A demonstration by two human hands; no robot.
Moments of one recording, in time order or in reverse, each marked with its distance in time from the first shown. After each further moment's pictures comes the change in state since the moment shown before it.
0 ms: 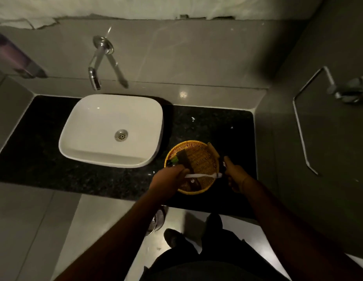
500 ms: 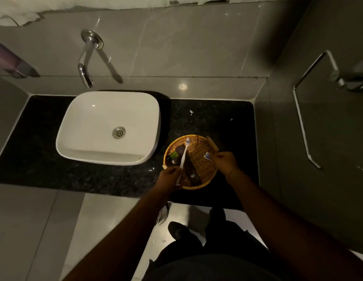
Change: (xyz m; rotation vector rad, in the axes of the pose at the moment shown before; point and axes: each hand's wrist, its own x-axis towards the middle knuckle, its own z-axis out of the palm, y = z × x) left_hand 0.006 -0.004 0.030 -1.044 -0.045 -0.534; right_hand 0.041 -0.002 0.039 -0.052 0.120 -0.252
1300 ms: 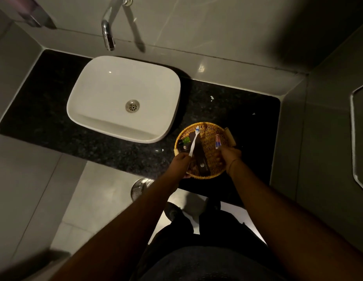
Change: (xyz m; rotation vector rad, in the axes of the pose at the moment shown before) left_hand 0.015 -0.010 0.002 -0.034 0.039 -0.030; right_hand 0.030 0.001 0.045 0.200 0.092 0.230
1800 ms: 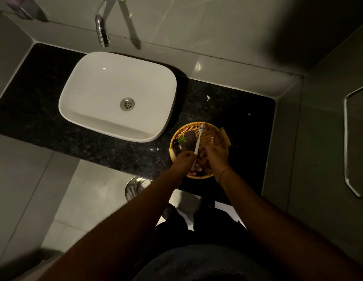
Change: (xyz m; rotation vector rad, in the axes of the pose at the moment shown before) left_hand 0.016 0.012 0.030 -0.052 -0.087 -0.018; right_hand -0.028 0.009 0.018 -0.093 -0.119 -0.215
